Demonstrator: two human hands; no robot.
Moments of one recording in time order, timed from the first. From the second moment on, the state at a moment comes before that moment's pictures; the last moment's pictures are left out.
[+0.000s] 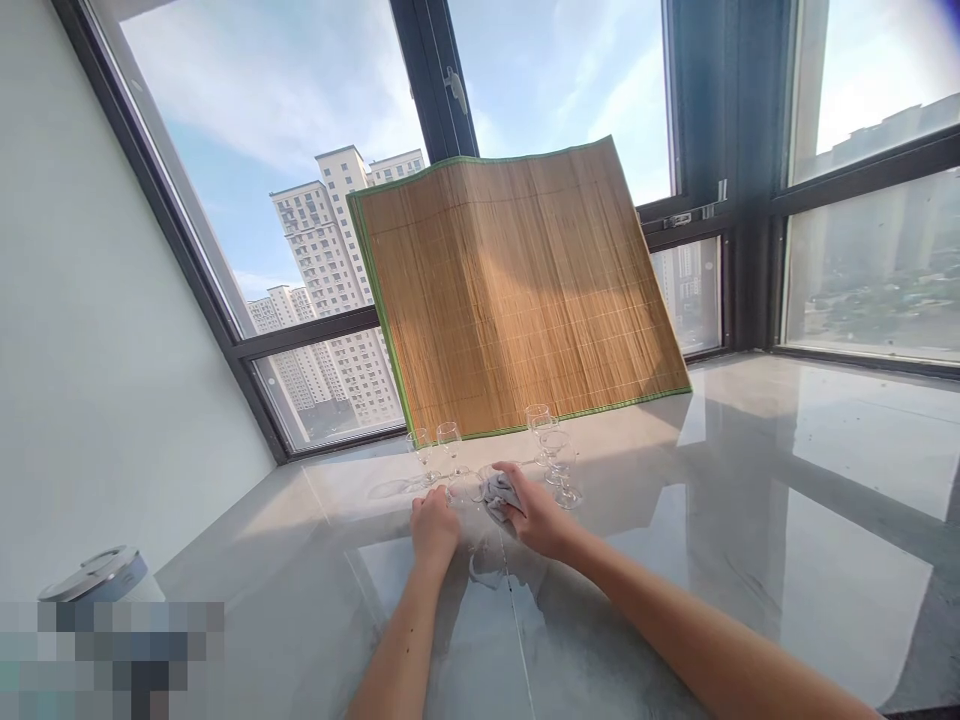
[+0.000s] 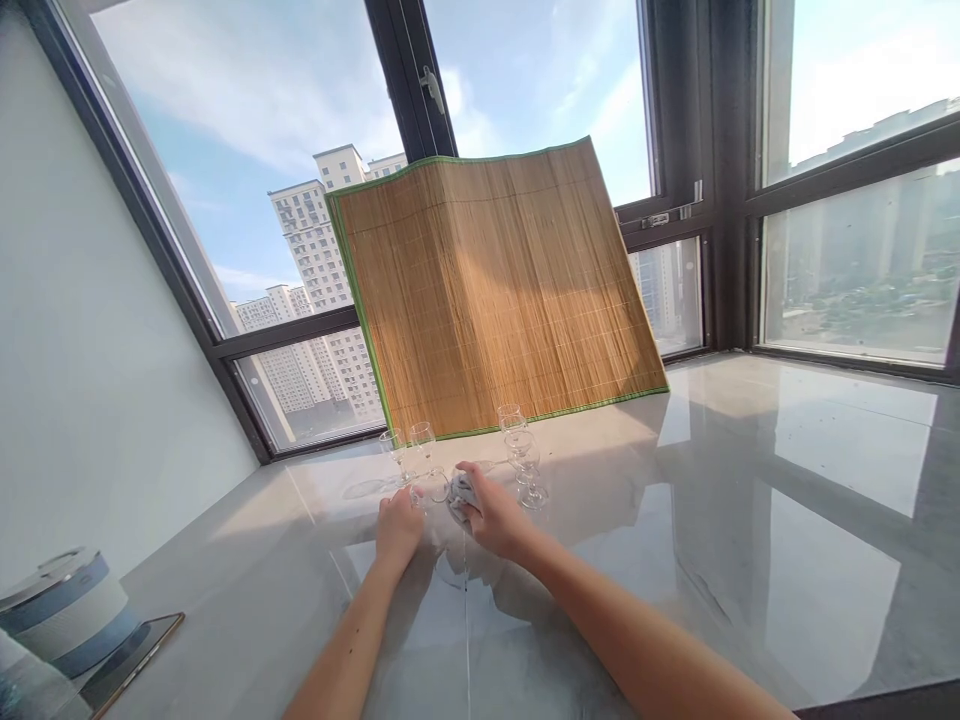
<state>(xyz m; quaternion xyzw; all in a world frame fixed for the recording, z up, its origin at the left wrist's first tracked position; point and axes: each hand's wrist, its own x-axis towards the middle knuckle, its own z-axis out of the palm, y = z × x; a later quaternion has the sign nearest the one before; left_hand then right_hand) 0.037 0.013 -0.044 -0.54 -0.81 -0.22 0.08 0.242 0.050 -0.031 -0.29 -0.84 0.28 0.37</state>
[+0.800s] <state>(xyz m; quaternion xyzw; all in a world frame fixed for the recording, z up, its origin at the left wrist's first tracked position) 0.037 0.011 -0.042 -0.54 -0.80 -0.27 0.04 0.239 0.067 -0.050 -0.32 -0.85 0.25 0.32</state>
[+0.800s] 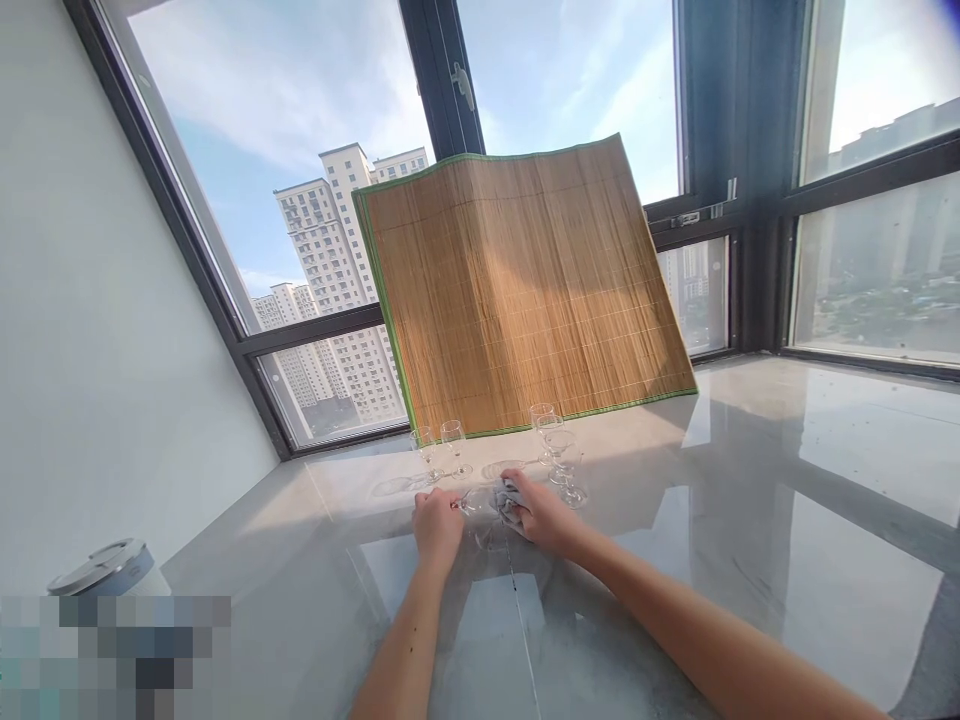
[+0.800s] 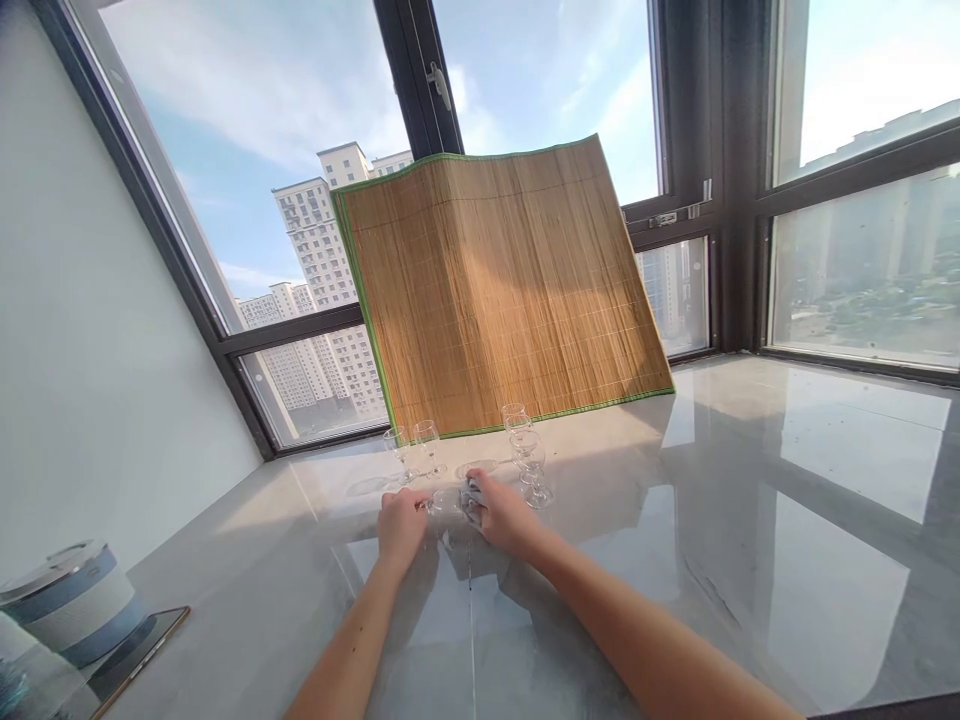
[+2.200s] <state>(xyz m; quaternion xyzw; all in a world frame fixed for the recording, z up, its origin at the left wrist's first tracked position) 0.054 0.015 -0.045 -0.62 -0.72 -0.30 0.01 0.241 0.058 -0.035 -0.26 -0.80 0.22 0.50</state>
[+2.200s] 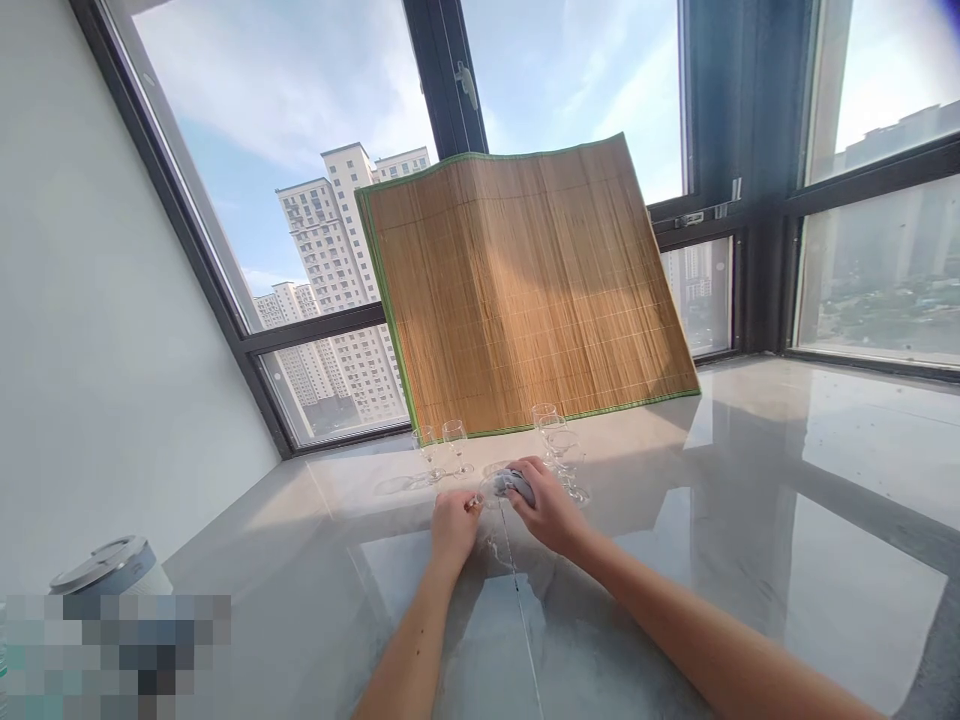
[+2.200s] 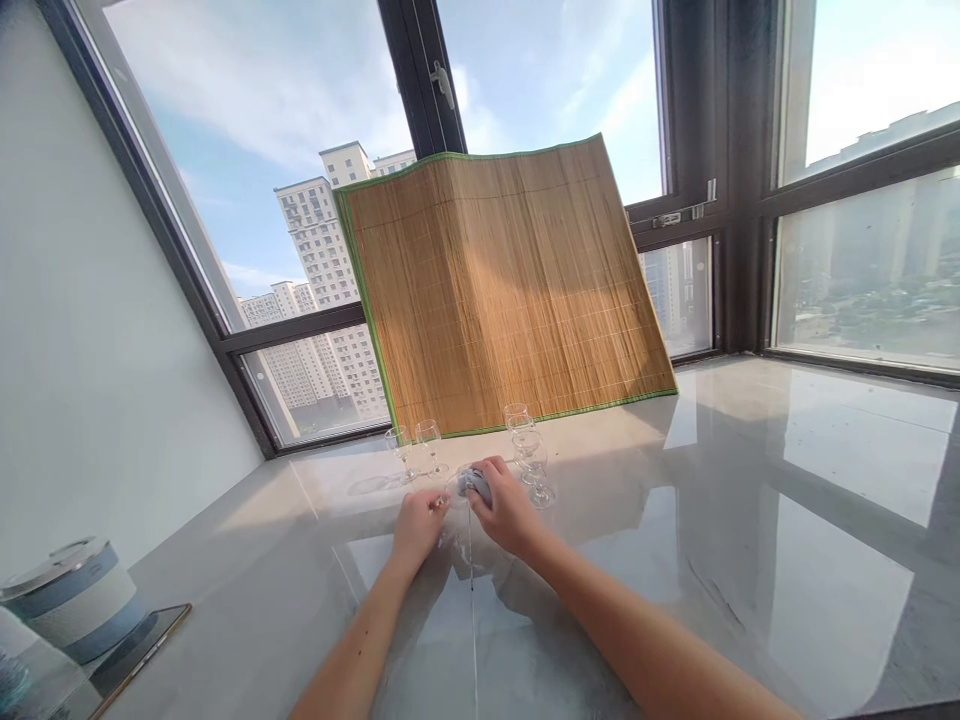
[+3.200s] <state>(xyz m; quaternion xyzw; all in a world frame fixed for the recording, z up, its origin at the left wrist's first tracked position) 0.056 0.013 -0.045 -0.64 -0.70 -0.31 -0.04 0.246 0.061 -0.032 -0.30 -0.78 0.29 0.46</state>
